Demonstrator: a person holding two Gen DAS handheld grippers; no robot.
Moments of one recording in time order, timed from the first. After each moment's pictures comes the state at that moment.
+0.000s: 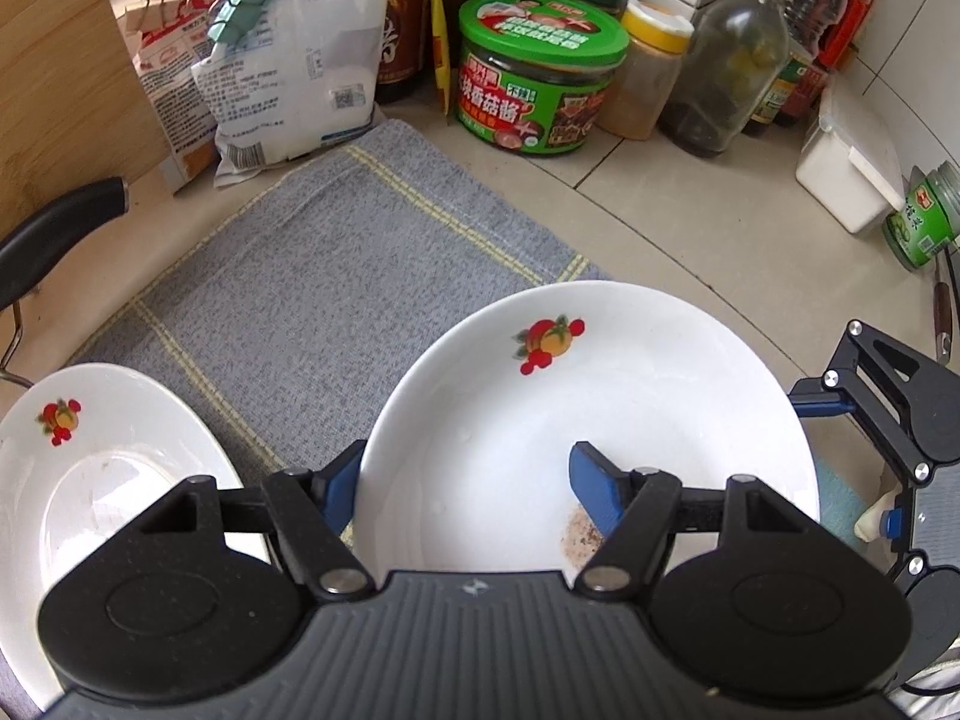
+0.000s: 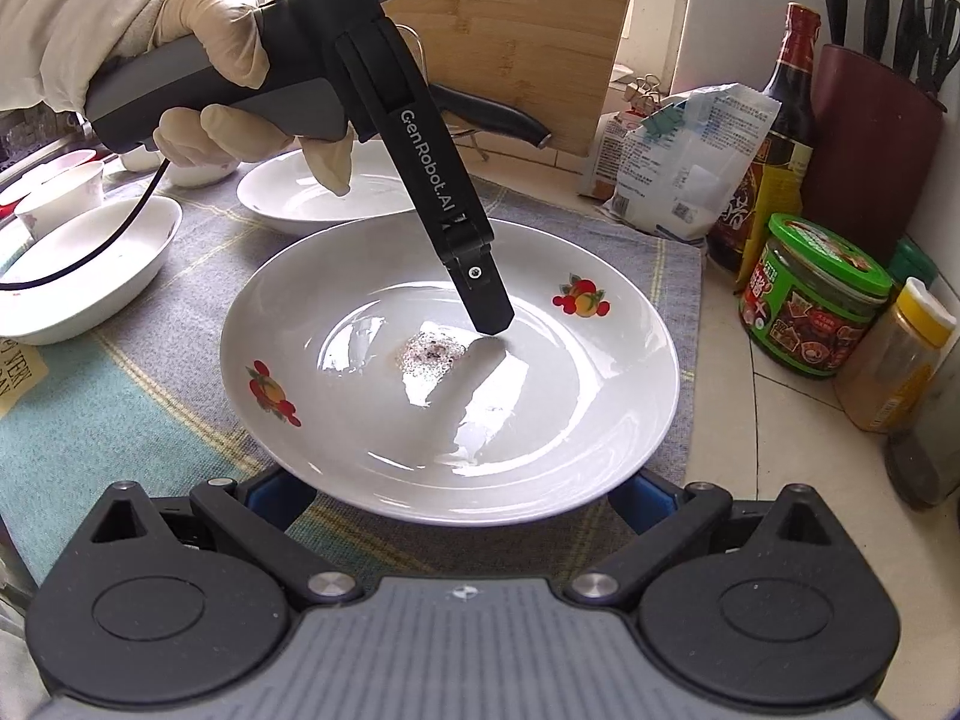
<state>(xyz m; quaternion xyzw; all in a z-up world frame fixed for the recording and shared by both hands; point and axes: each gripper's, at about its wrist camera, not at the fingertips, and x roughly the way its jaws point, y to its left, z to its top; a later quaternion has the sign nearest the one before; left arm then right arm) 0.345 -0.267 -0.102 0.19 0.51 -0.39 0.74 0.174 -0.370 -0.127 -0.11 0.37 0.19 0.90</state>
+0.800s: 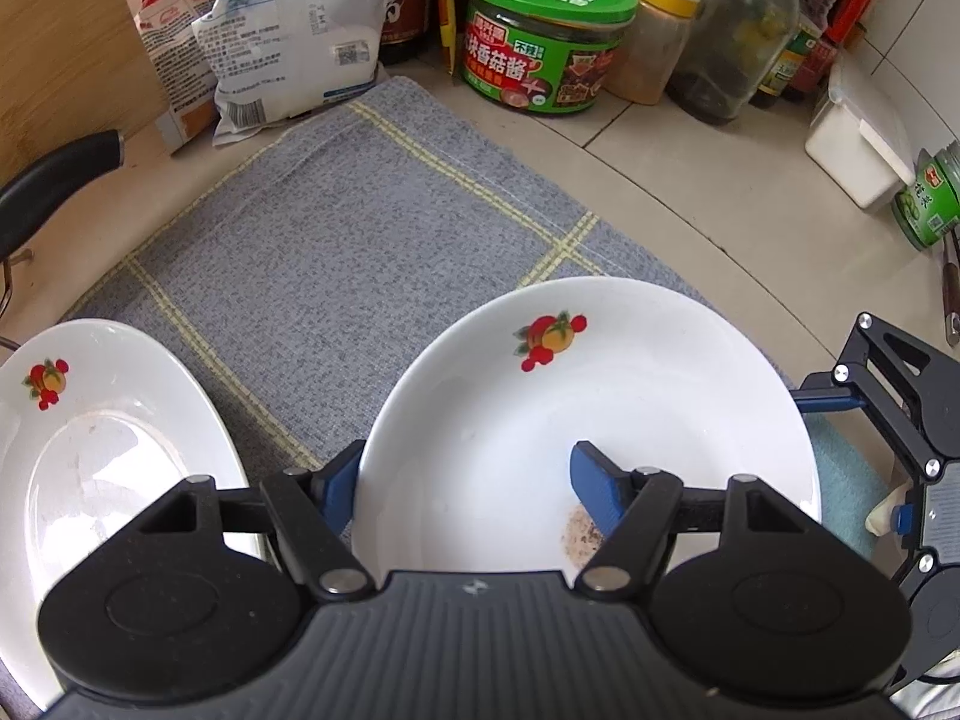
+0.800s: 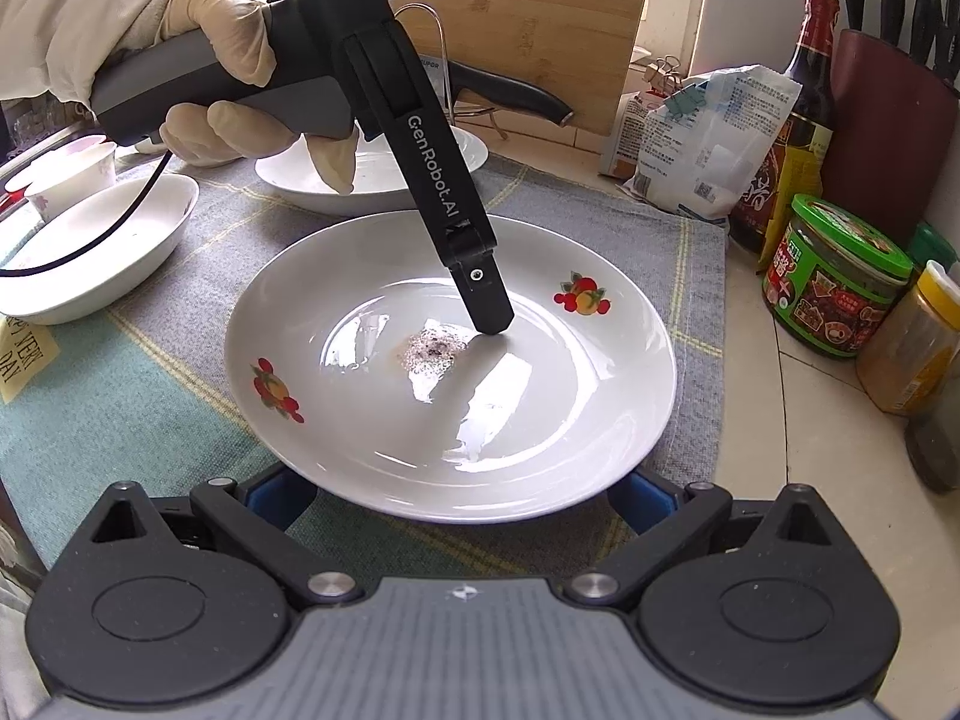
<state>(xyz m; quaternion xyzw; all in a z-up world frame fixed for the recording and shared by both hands) 0.346 -0.263 -0.110 0.19 0.53 -0.39 0.73 0.171 -0.364 -0.133 -0.11 0.39 0.20 0.89</state>
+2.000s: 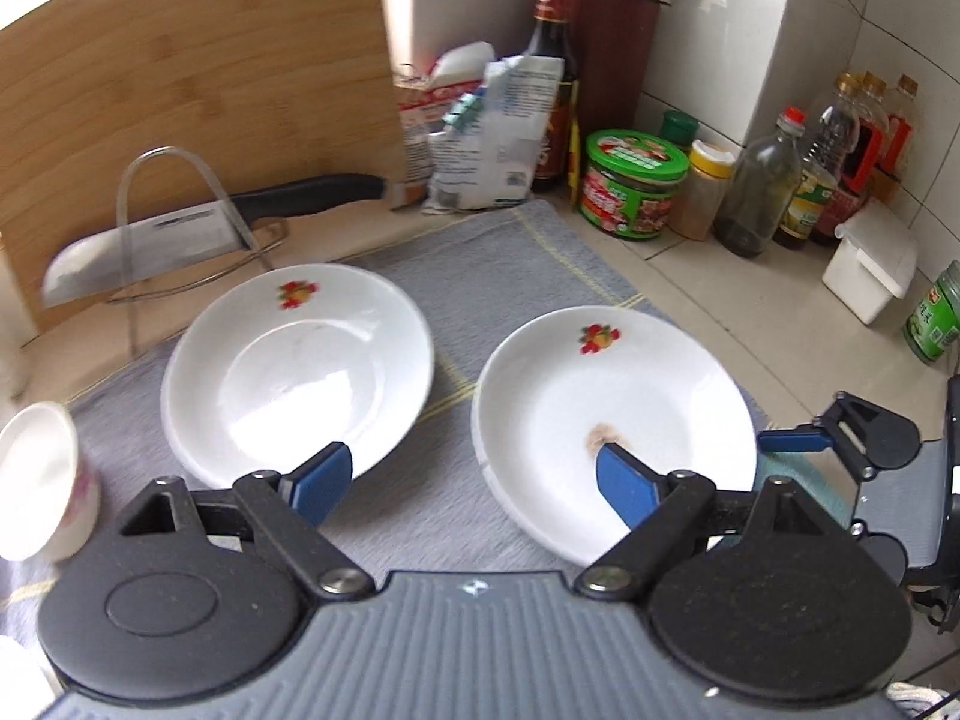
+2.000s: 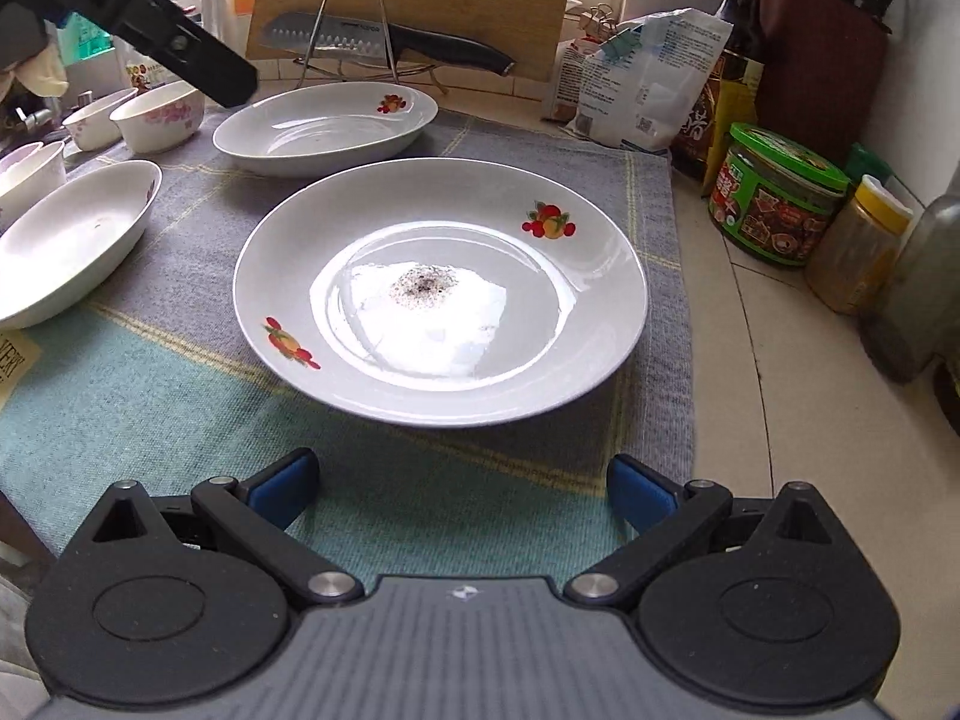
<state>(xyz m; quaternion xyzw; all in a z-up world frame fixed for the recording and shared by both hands) 0.243 -0.139 -0.034 0.10 0.42 -0.27 0.86 0.139 -0.348 -0.131 -0.09 0.43 0.10 0.89</state>
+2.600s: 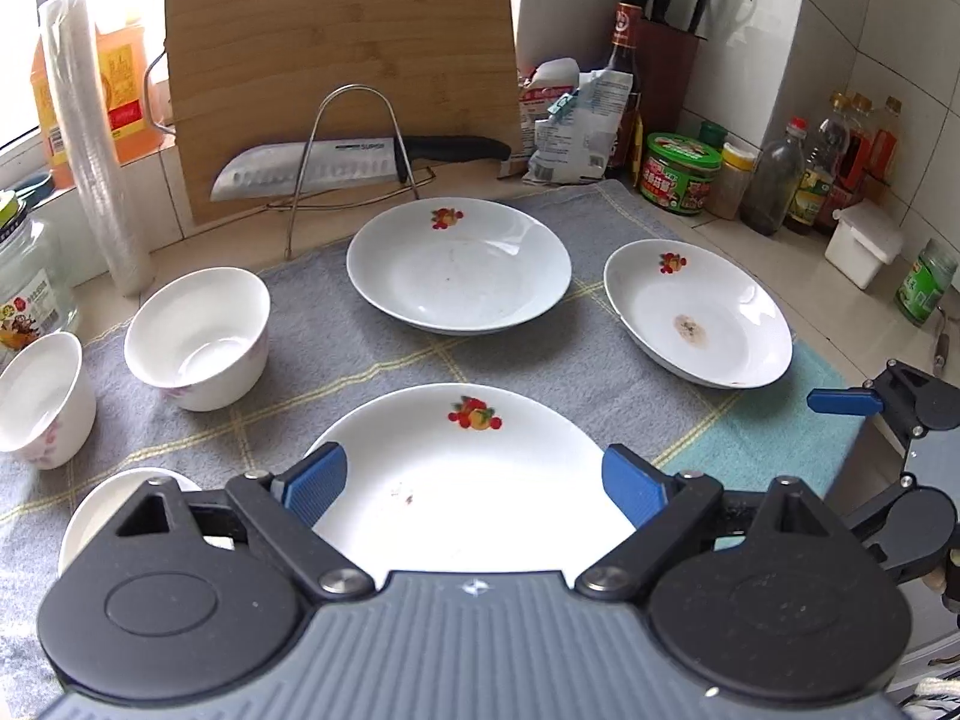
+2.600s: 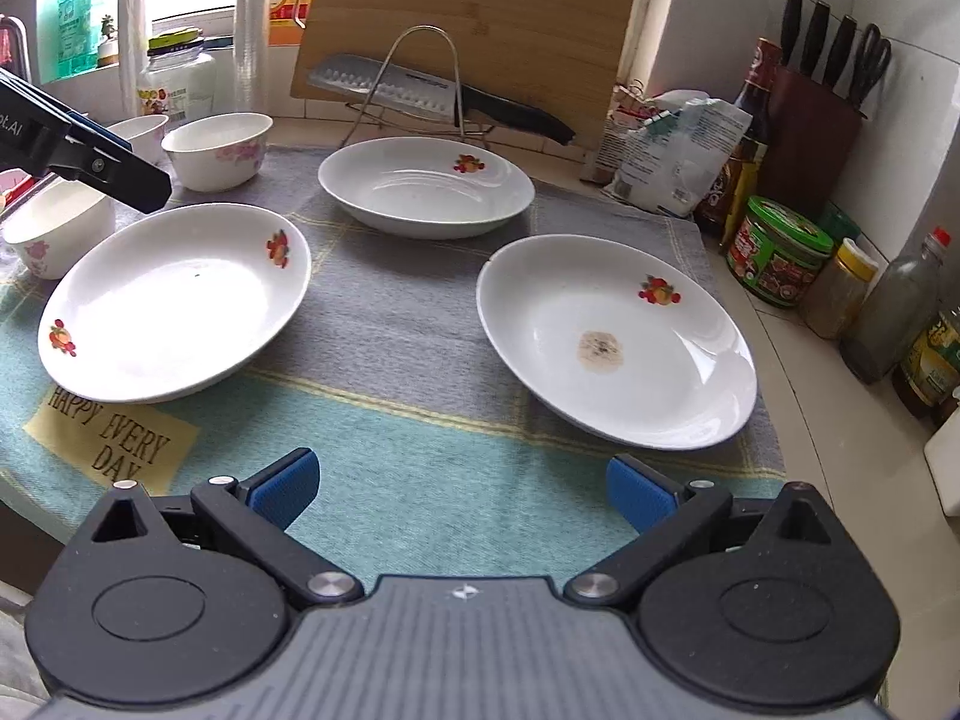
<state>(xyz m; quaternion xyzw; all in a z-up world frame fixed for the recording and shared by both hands) 0.192 0.012 -0.038 0.08 0.40 -0.27 0.87 0.095 -0.210 -0.092 -0.09 0.40 0.03 0.91</state>
